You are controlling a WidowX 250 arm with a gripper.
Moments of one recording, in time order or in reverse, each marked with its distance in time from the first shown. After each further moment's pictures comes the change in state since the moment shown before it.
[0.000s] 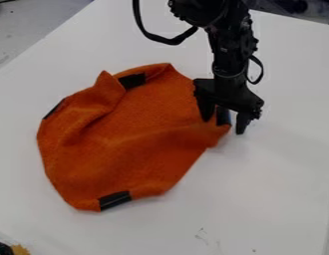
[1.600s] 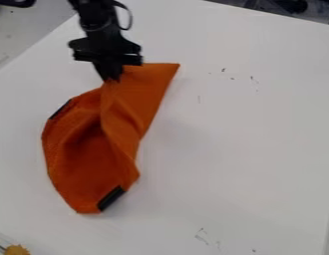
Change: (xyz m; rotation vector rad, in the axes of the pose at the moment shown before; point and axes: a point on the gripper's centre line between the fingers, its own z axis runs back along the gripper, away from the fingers) arm -0.059 0.186 0.078 0.128 -0.117 0.398
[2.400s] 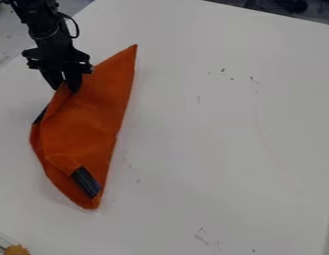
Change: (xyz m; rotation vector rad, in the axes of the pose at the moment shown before) arm -0.002 0.065 -0.030 0.038 0.103 -0.034
